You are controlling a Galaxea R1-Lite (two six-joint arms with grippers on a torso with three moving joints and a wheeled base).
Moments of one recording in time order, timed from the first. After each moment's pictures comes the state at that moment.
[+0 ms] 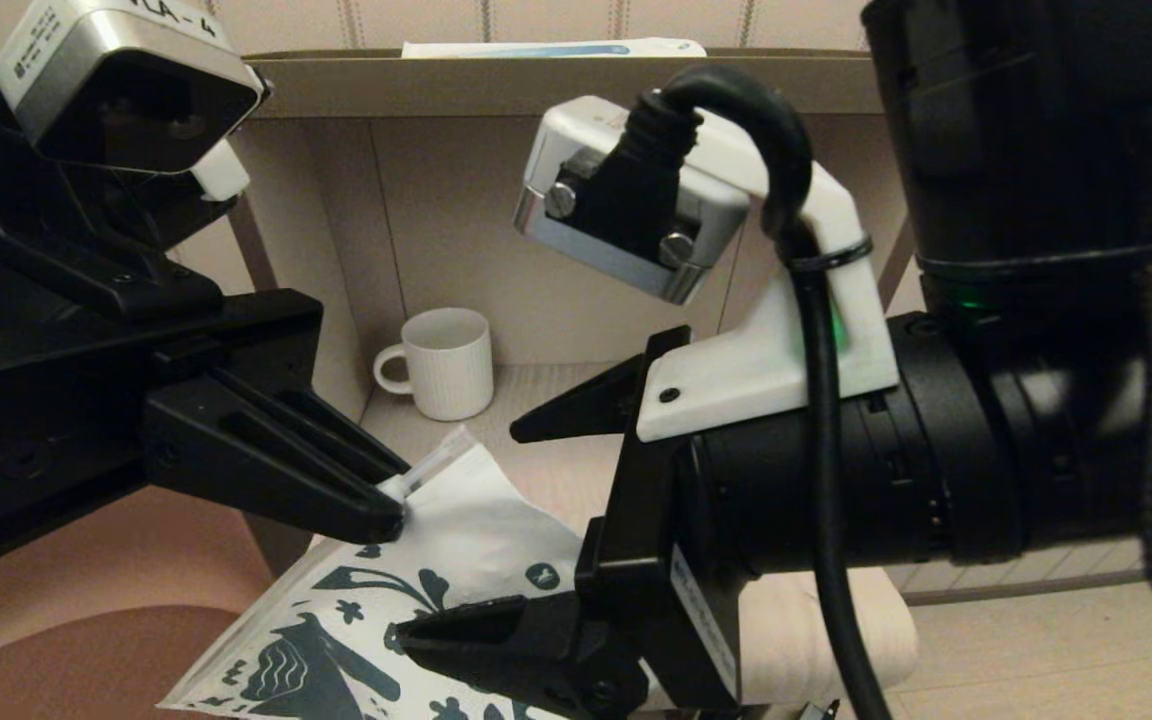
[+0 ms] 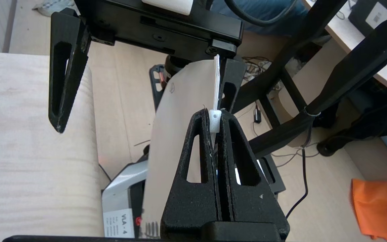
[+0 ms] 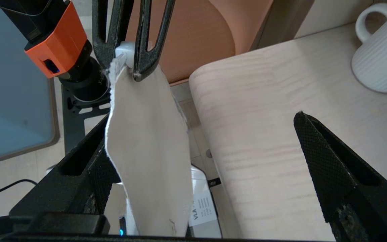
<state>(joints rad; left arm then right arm) -0.49 1.69 -1.80 1.35 -1.27 0.98 1.04 1.61 -1.53 0.31 0.21 -0.12</state>
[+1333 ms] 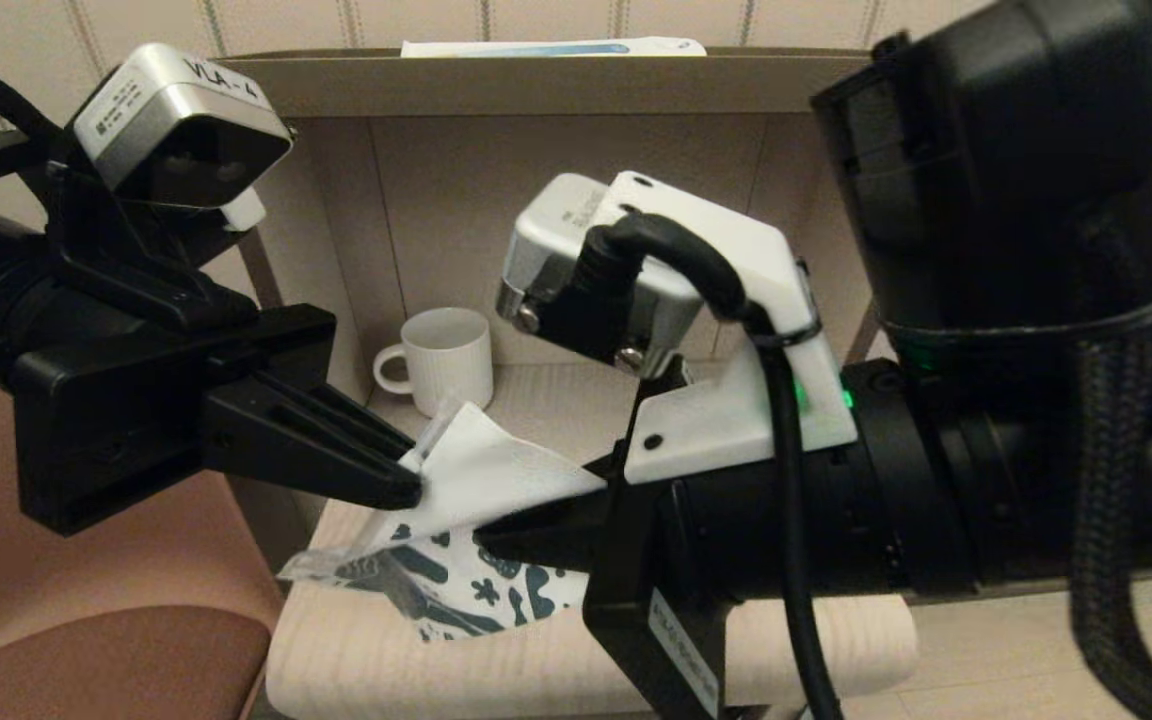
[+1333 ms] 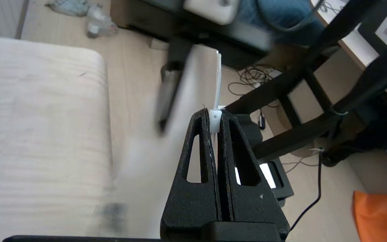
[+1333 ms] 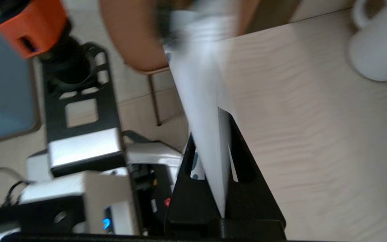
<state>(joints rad) -0.42 1.72 -1.75 1.30 -1.28 0.99 1.05 1.60 -1.48 0.31 0.16 -0.17</state>
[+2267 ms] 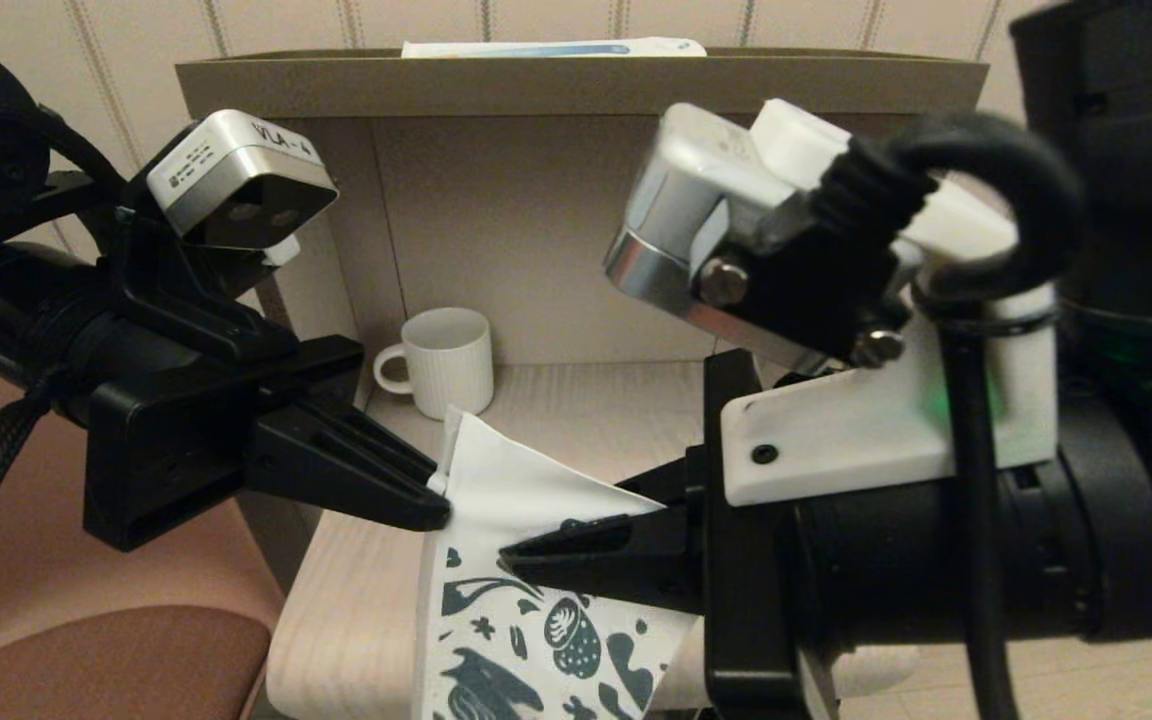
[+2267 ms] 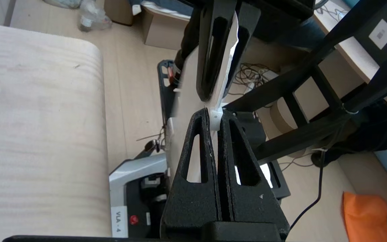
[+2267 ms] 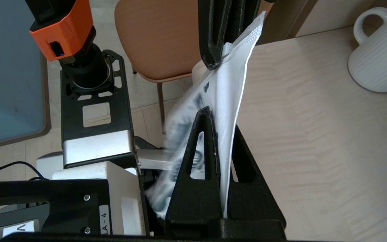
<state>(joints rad) -0.42 1.75 -1.70 1.27 -1.27 0.99 1.06 1.51 -1.43 0.30 0.19 -0.18</state>
